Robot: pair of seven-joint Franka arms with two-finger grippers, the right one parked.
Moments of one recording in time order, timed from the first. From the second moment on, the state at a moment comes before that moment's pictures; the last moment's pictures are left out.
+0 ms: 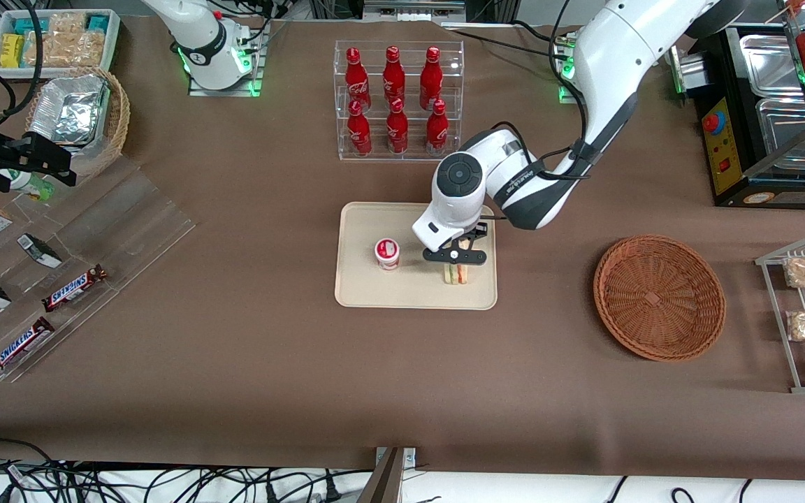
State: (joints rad) arm -0.19 0.73 -0.57 -1.62 0.44 2.11 -0.86
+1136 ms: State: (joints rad) arm -0.13 0.64 -0.56 -1.56 0.45 2.07 -0.96
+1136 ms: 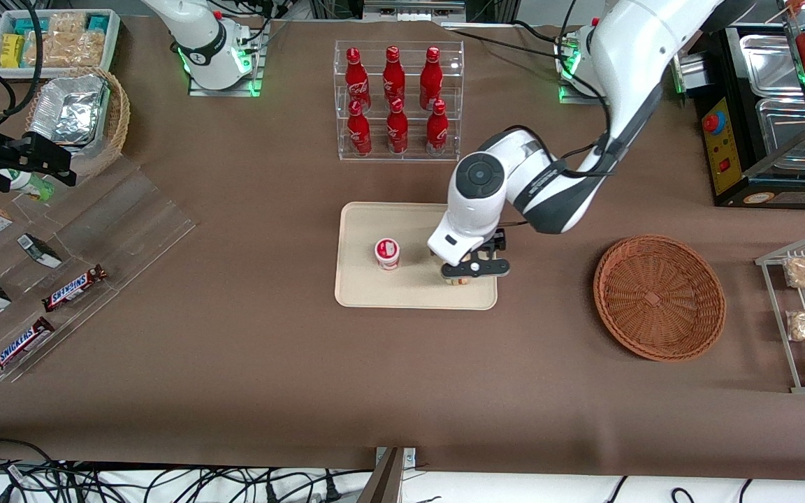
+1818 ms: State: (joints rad) arm 0.00 0.55 -0.56 -1.34 0.45 1.78 -0.97
